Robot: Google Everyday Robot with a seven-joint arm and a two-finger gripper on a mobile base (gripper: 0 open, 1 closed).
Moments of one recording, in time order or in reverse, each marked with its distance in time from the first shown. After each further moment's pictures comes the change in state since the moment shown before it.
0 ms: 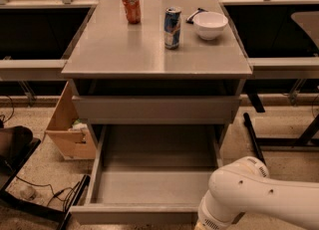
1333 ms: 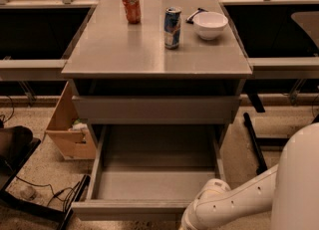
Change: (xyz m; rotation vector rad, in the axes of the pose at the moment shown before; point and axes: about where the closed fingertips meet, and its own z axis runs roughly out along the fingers) arm -0.029 -0.039 0.184 0.000 -0.096 0.009
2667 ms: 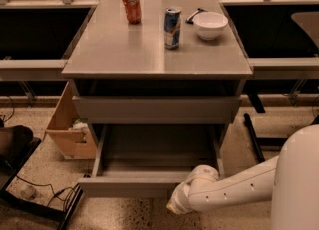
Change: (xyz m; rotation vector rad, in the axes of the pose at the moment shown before) arm -0.077 -0.058 0.007 0.117 -0.150 -0.057
